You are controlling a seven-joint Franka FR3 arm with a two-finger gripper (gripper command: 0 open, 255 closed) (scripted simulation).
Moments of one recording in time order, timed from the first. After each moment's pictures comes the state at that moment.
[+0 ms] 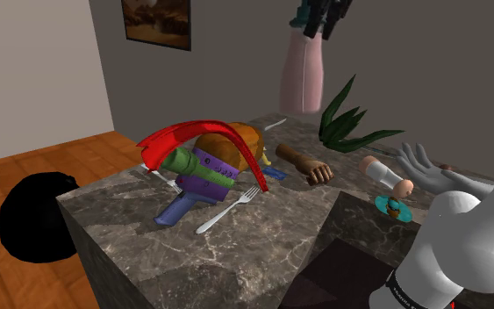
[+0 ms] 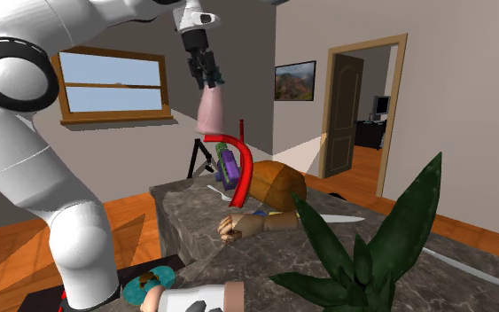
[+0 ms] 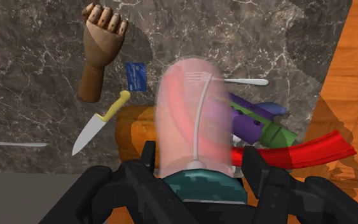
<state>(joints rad) 0.24 -0.40 0.14 -1.47 0.00 1.30 0.18</state>
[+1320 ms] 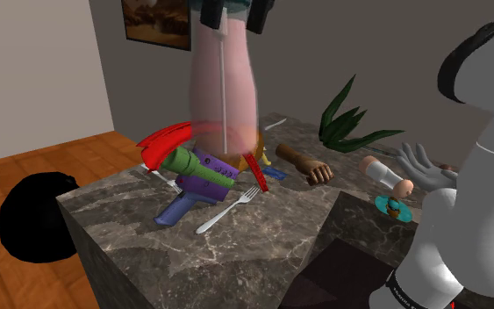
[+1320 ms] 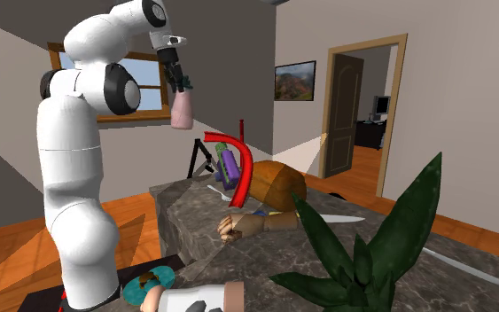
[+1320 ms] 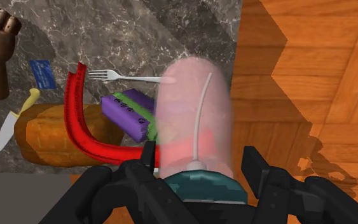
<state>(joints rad) 0.45 0.07 0.65 -0.99 -0.25 1.18 0.79</state>
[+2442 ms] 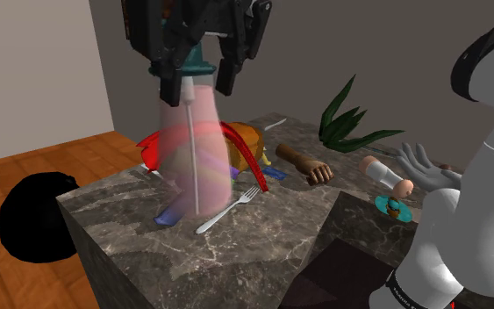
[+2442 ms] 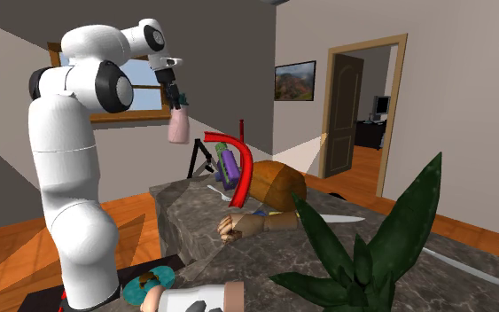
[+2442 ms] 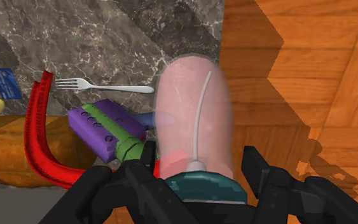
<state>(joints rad) 0.44 0.01 0.67 -1.26 -0.20 1.40 0.88</state>
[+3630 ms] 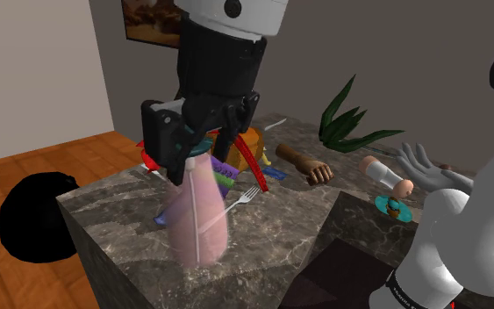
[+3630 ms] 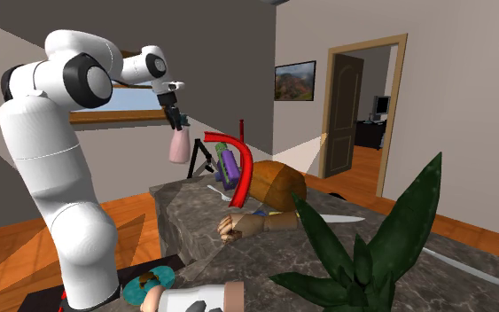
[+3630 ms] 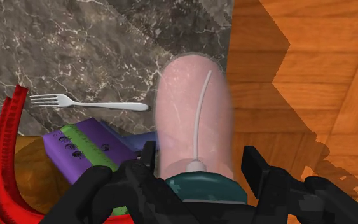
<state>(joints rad) 0.41 -0.15 0.62 -1.67 -0.10 1.69 0.85</state>
